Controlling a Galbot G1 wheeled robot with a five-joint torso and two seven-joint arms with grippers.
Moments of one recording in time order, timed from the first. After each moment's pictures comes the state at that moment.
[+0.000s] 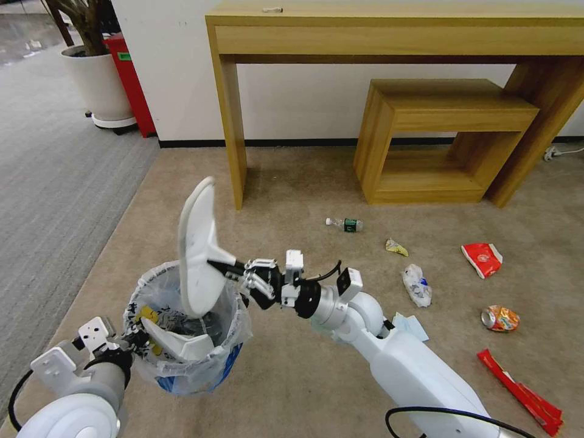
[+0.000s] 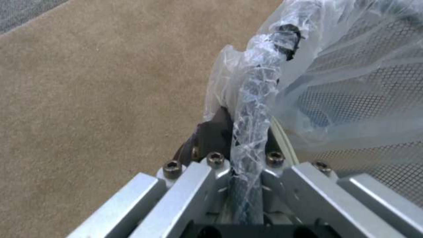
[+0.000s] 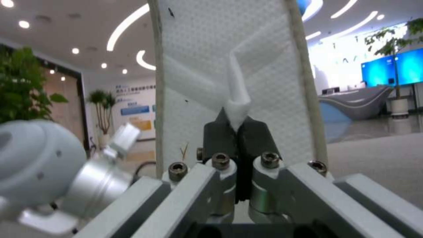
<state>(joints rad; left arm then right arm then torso) 1.62 -1.50 -0.82 -2.44 -0.89 0.74 -0.62 -0.78 1.19 -0.18 1.71 0.86 0.13 -0.86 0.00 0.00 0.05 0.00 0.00</state>
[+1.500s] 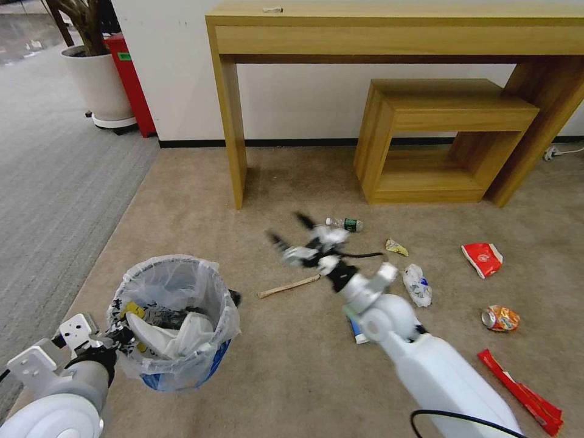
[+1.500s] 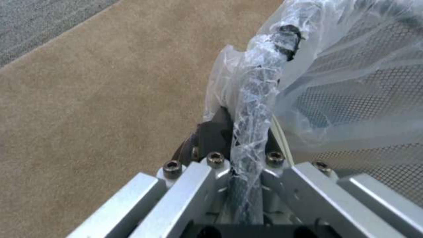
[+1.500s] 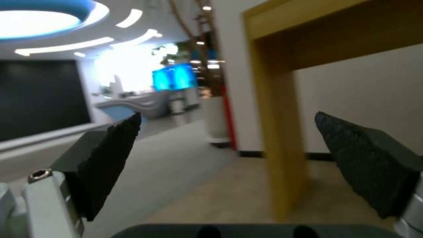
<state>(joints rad) 1.60 -1.46 -0.88 -2.43 -0.93 0.74 -0.63 -0.99 1.10 0.16 1.79 0.71 0.20 -0.26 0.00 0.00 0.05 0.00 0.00</state>
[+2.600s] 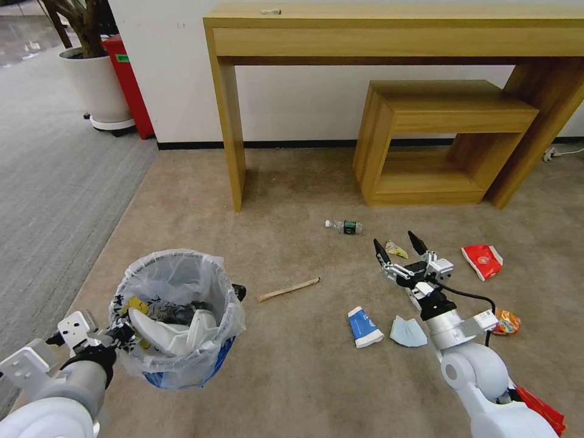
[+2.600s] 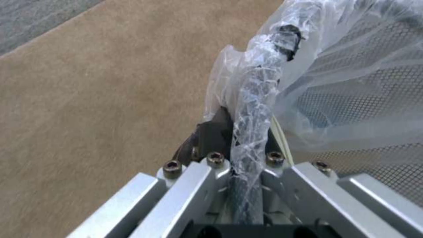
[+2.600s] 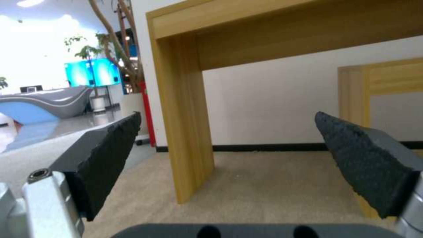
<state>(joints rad) 1.63 -1.46 -0.89 -2.48 -0.98 0.74 -0.62 -1.32 1.13 0.49 1.86 0.62 0.28 -0.27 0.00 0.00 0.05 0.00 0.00</state>
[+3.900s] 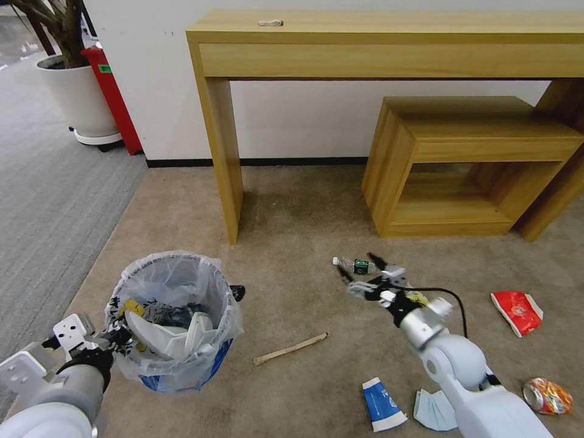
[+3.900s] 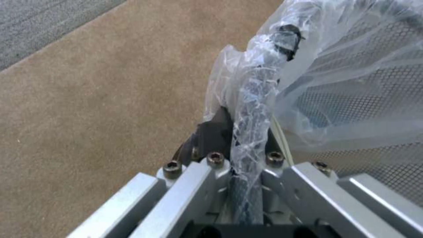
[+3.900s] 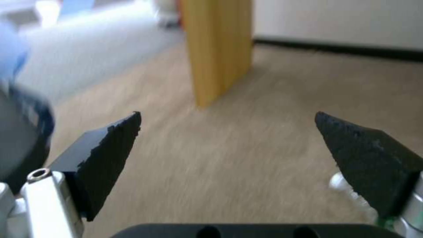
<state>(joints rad) 1.64 -1.46 -0.89 -2.50 -0.95 0.74 -0.62 -1.12 1.04 0.25 1.75 0.47 -0.17 -0.34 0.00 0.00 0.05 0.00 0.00</state>
